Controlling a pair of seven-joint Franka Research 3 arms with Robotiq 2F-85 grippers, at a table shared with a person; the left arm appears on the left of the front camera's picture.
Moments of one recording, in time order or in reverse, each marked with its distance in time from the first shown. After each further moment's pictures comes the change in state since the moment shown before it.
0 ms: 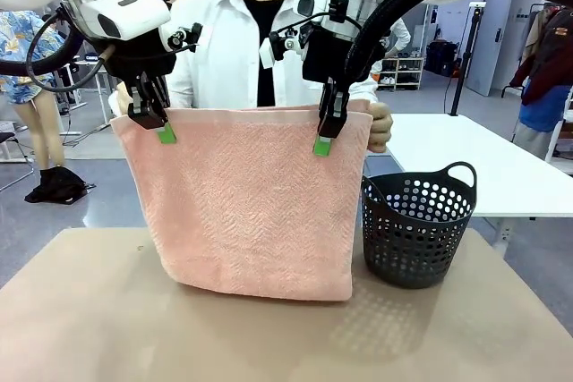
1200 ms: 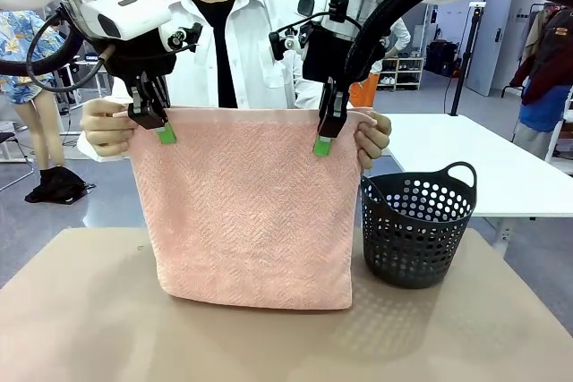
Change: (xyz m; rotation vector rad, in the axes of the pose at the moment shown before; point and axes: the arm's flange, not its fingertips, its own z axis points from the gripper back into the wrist) left arm 0.000 0.000 0.000 0.000 0.000 0.000; right arm 0.000 0.000 0.001 -0.001 -0.002 -0.001
